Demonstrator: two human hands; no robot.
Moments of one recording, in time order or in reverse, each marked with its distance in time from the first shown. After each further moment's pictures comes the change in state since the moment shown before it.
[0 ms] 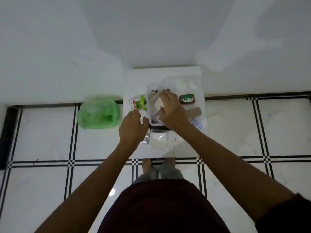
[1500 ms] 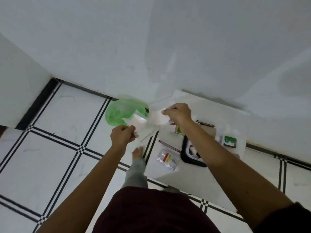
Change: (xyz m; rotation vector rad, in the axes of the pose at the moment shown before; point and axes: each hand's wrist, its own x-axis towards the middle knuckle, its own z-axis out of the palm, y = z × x) left_hand 0.026 -0.159 -0.051 -1.109 0.254 -0.758; right_hand 0.116 -0.106 0.078 0.489 -0.374 0.601
